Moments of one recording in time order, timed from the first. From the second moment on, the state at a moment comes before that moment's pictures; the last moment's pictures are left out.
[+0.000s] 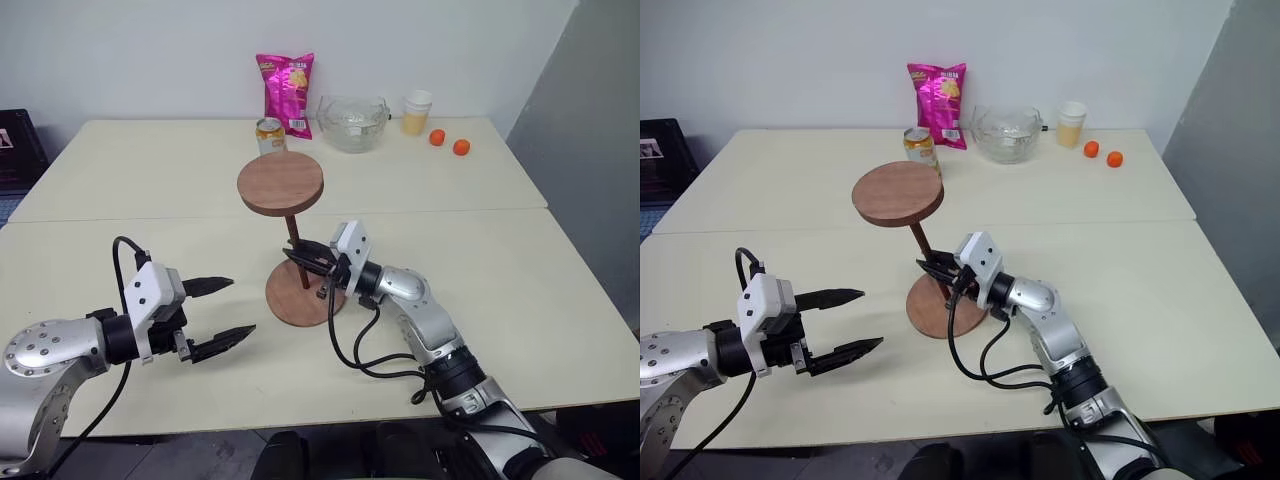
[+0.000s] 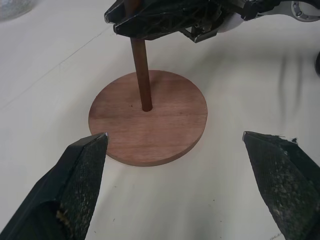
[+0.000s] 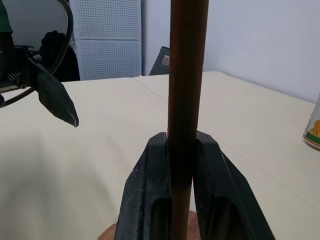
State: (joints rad) left arm 0.15 0.87 0.36 -0.44 -0.55 0.41 -1.03; right arm -0.54 -0.04 0.33 0.24 0.15 0.01 0.72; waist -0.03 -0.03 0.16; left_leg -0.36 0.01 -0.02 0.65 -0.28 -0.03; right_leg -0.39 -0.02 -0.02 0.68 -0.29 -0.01
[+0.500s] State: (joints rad) left arm 0.15 0.87 0.36 -0.46 -0.55 0.43 -1.03; right arm -0.56 -0.05 0.34 0.22 0.14 0.11 0.71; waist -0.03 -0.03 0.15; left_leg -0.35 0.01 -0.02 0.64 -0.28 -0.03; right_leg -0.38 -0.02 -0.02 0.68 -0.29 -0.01
